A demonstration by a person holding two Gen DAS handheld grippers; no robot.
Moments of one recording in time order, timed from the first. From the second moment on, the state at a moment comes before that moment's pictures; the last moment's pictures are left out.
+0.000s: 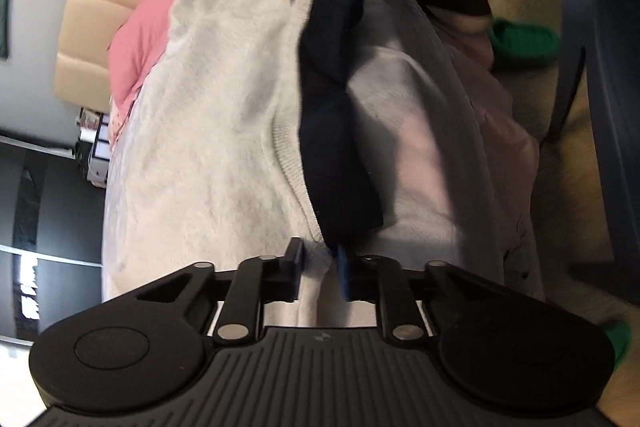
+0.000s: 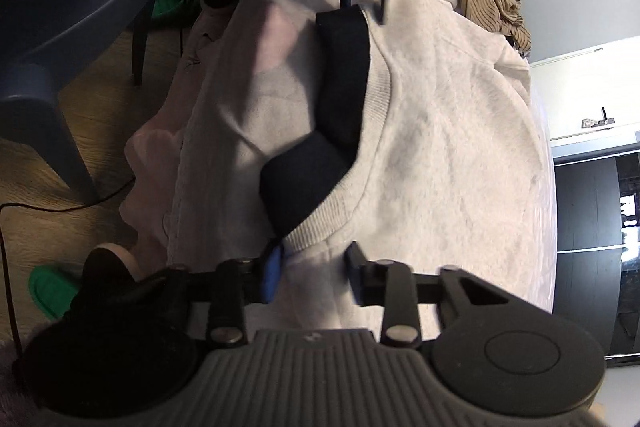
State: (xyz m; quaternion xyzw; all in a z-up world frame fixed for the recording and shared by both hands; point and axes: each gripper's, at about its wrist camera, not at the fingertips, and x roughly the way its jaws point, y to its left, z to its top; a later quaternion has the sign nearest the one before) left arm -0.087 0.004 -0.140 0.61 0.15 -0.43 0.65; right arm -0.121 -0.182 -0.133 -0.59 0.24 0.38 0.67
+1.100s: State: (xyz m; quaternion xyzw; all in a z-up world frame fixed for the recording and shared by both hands) left arm -0.031 -0.019 -0.110 0.33 0.45 -0.51 0.65; right arm -0.064 -0.224 -0.100 -0.31 0.51 0.45 0.66
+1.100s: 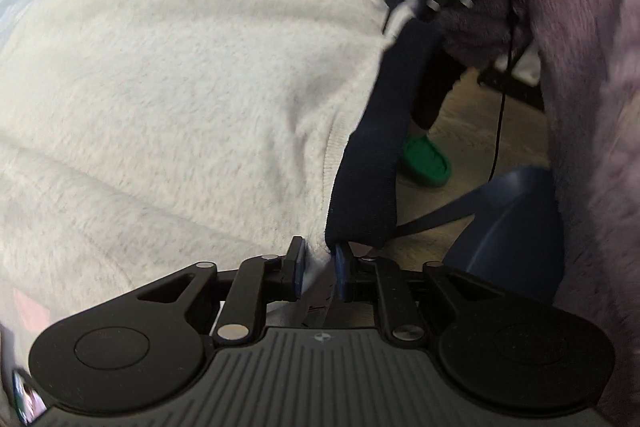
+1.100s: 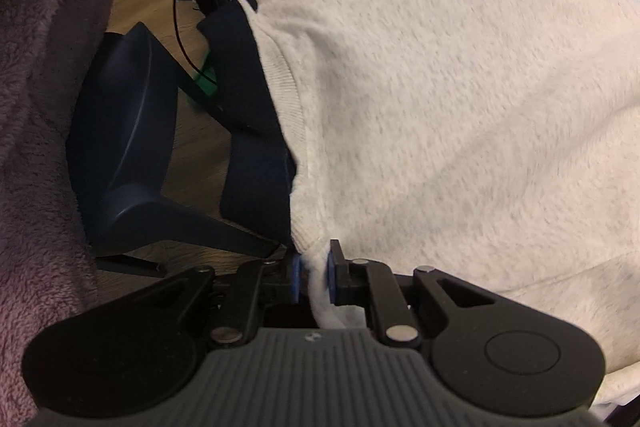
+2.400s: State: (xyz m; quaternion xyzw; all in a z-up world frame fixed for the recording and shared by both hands) left arm 0.308 0.079 0.021 0.00 0.40 -0.16 0.90; right arm 0.197 -0.400 -0.009 -0.04 0.44 0.02 0.90
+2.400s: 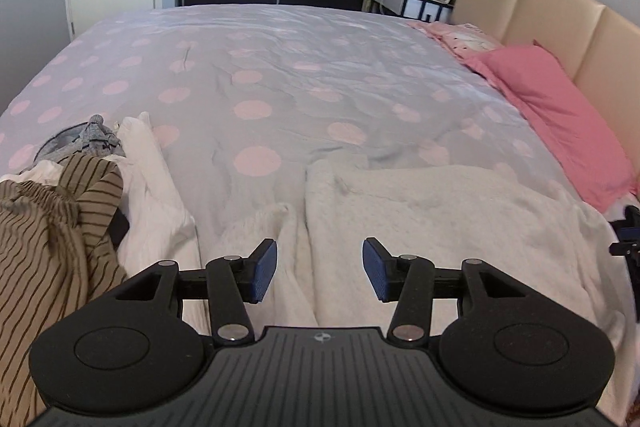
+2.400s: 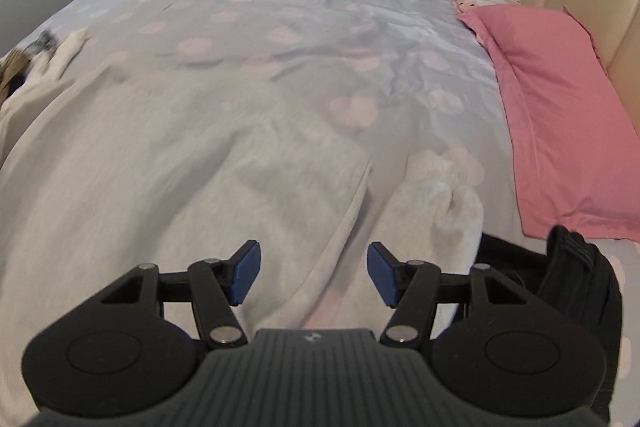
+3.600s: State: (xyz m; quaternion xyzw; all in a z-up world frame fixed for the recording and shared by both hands) left arm 0.418 0.117 -0.036 -0.18 0.39 -0.08 0.90; right arm 0.331 -0.452 -0.017 0.07 0.29 -0.06 0.95
